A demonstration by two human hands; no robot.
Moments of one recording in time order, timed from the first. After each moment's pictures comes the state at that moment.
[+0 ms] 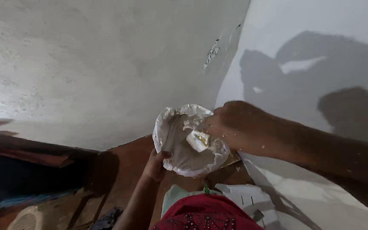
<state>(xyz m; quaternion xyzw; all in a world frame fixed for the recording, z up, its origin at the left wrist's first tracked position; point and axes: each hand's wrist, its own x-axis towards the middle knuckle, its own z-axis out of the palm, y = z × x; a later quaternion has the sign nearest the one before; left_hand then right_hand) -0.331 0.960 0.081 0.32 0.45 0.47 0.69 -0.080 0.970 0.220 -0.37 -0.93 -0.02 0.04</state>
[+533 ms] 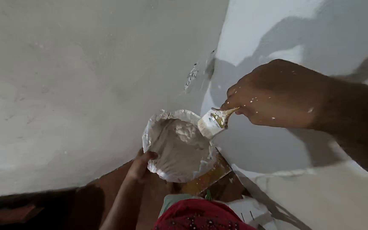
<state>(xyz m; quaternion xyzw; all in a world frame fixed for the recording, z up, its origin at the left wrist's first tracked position) -0.314 1.105 0.120 0.39 0.45 0.40 0.70 -0.001 1.061 0.305 -0.49 -0.86 -0.11 -0.03</state>
